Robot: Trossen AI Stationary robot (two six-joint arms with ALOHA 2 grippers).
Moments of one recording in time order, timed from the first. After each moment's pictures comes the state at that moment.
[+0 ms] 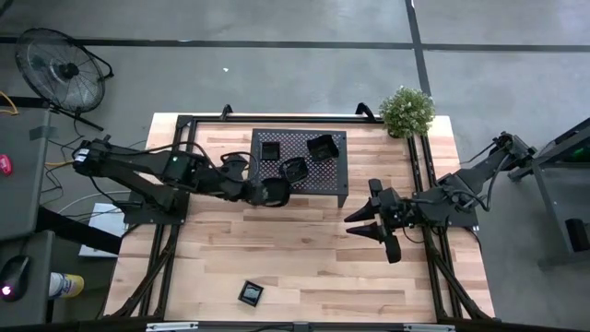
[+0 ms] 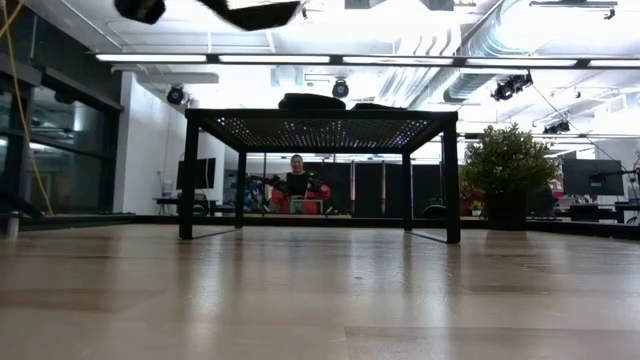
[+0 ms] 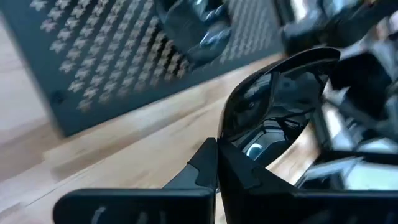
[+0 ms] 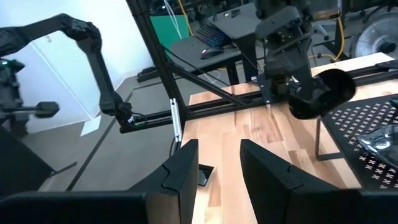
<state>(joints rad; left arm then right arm) -0.22 1.24 1.30 -0.88 -0.31 -1.35 0.56 1.11 1.14 -0.25 0.38 0.43</state>
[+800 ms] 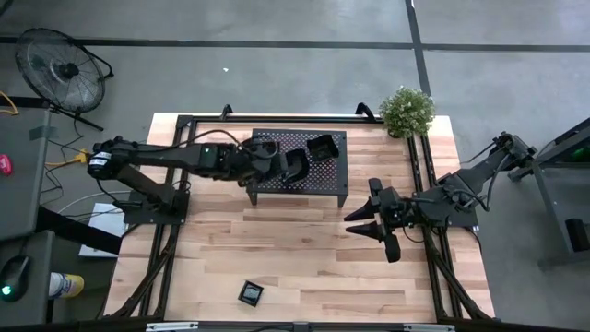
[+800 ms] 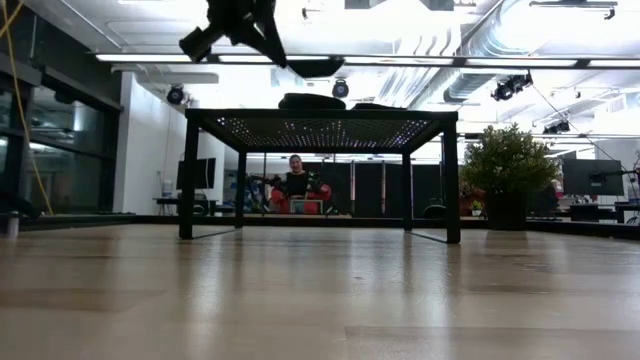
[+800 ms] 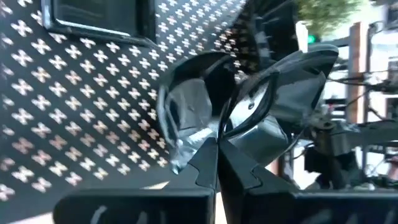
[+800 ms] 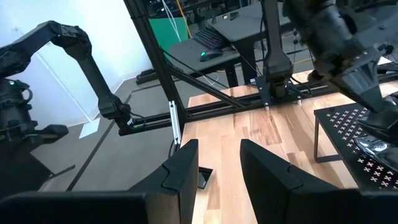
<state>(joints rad) -0.01 1.39 1.30 -0.67 -0.33 -1.57 0.56 1.11 1.14 -0.24 0.39 0.43</state>
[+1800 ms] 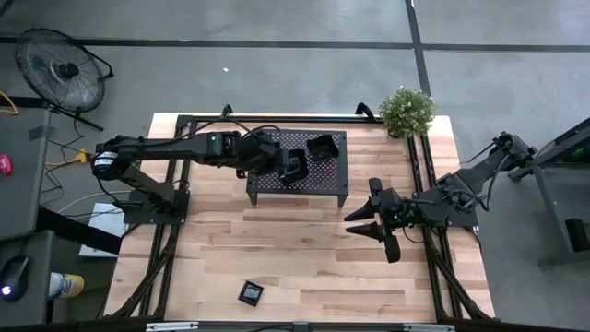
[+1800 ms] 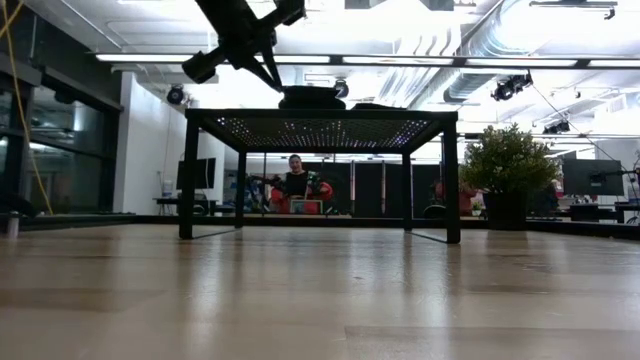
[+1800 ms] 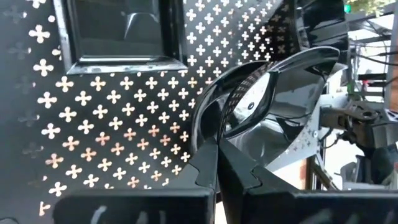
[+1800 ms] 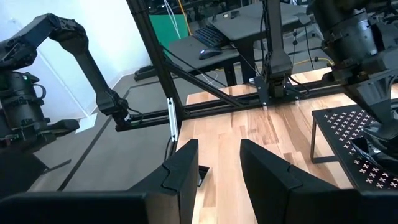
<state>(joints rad) 0.13 1.43 1.30 -0.71 -0.14 -1.43 0.56 1.11 1.14 -0.25 0.39 0.40</state>
